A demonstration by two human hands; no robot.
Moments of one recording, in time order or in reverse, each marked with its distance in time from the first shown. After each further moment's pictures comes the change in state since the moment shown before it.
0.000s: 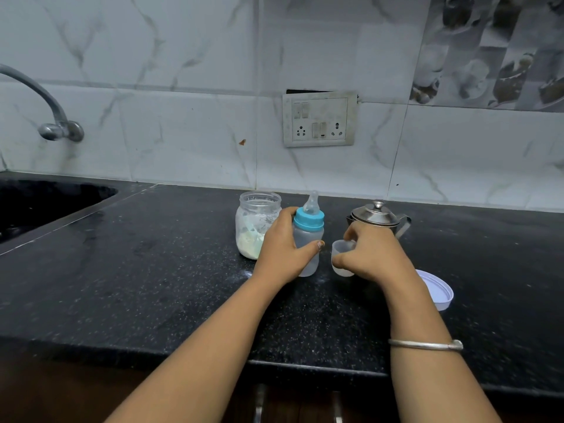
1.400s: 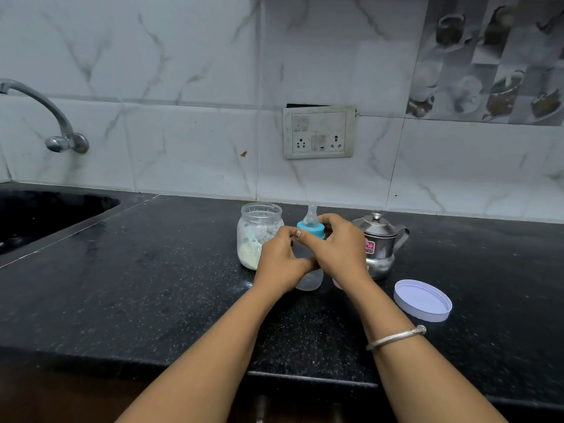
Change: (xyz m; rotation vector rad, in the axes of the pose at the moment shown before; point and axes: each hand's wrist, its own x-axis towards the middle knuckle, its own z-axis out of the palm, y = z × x) left_hand -0.001 0.006 -0.003 -0.077 -0.043 -0.216; right_hand 0.019 -0.039 0.035 0.463 0.340 -0.145
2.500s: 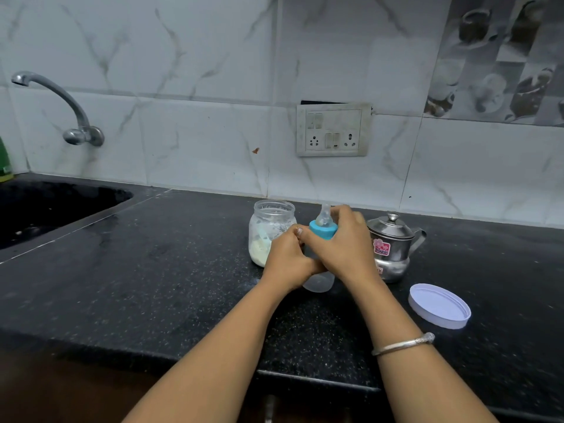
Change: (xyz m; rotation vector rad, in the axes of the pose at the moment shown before) left_hand 0.007 -0.007 -0.003 -0.087 -0.049 -0.021; right_hand 0.000 -0.010 0.004 -0.088 -0.014 -0.021
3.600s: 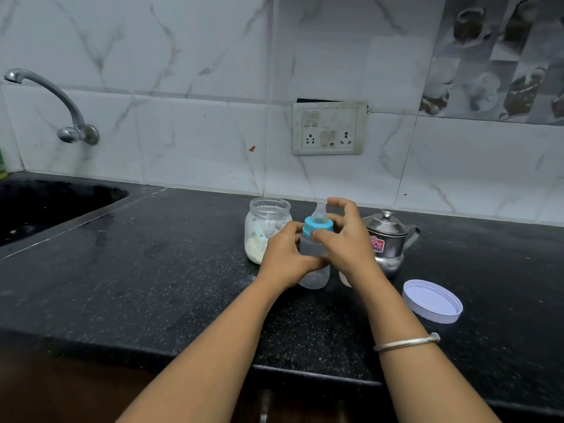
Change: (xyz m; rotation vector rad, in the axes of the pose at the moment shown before) left_hand -0.004 -0.003 -0.002 -0.052 -0.010 0.004; right_hand -0.001 0.006 -0.005 0.400 -0.115 0.072
